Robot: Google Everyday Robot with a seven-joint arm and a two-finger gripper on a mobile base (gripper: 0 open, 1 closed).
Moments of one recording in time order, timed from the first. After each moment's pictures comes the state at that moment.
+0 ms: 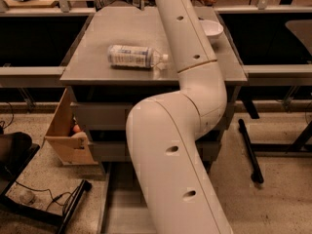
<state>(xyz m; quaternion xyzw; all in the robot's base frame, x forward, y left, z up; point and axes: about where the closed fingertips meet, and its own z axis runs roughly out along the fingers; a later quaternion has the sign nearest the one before) 0.885 0.105 1.036 -0.68 0.52 -0.15 0.49</state>
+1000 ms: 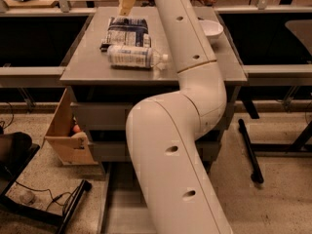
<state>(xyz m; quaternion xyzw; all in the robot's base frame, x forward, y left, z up) 0.886 0.105 1.036 -0.68 0.52 -0.15 0.49</state>
